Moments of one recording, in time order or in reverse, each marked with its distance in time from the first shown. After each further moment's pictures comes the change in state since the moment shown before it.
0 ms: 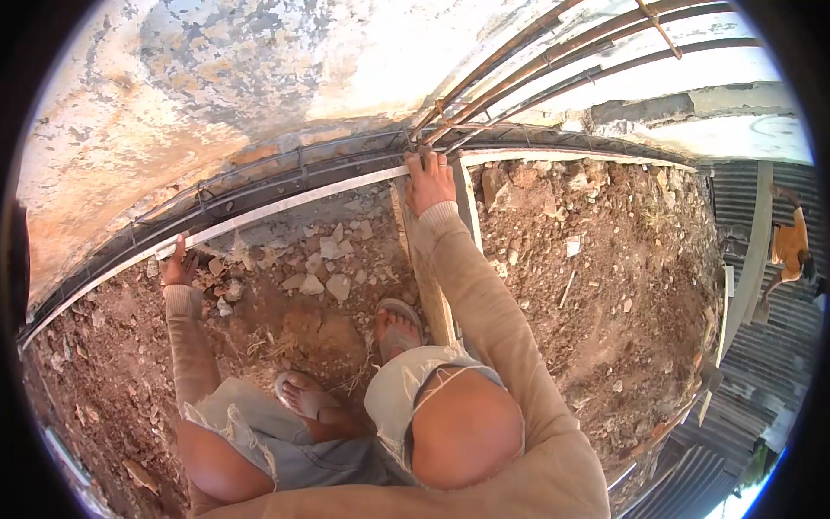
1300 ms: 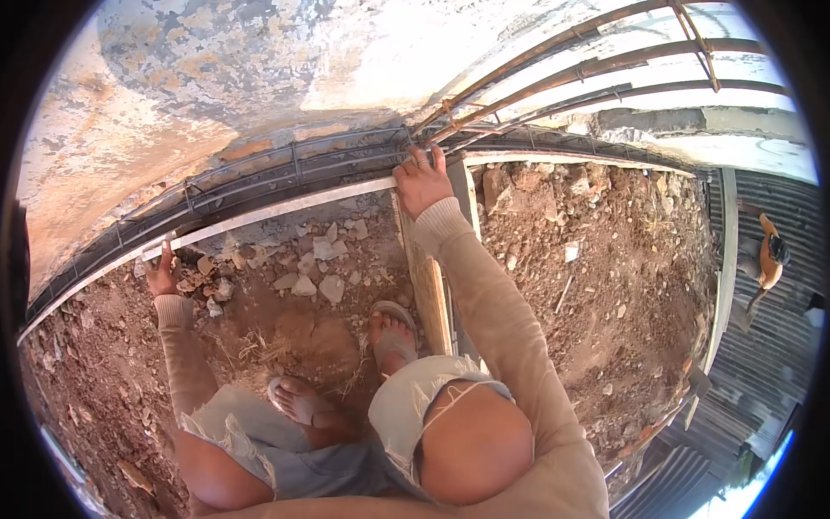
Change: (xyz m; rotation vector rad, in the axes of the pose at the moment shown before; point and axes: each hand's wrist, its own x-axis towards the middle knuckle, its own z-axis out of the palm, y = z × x) left_hand -0.003 -0.009 -0.011 0.215 0.184 0.174; right_hand 0.017 -0.002 -0.011 -0.301 -0.226 -0.336
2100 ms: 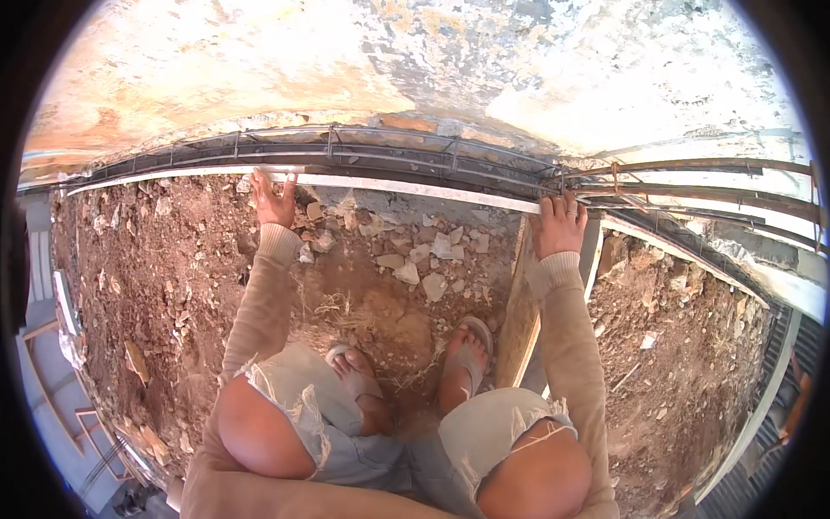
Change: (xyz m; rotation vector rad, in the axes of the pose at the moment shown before) left_hand -0.034 0.009 0.020 0.828 0.259 0.495; right_hand 0.004 -0.018 0.015 0.002 0.040 0.128
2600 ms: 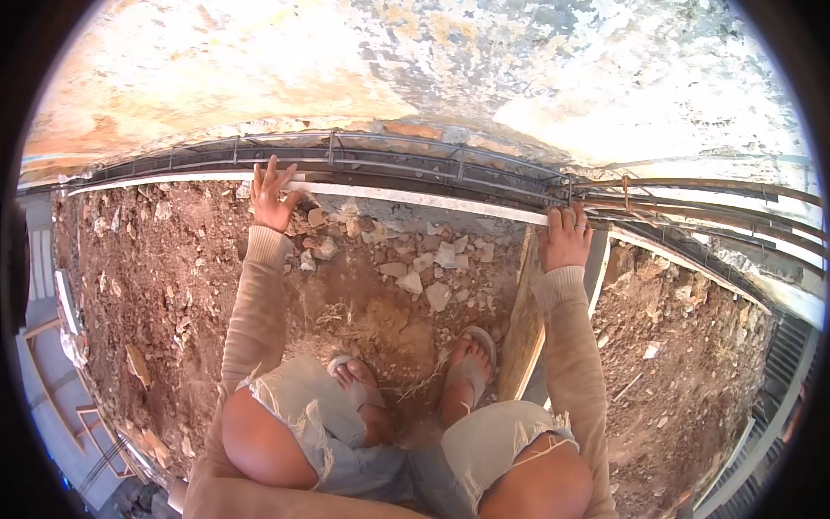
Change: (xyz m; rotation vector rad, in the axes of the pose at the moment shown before) left_hand 0.023 0.002 -0.018 0.048 -0.193 0.322; right_hand 0.000 -0.004 0.004 0.077 0.020 0.088
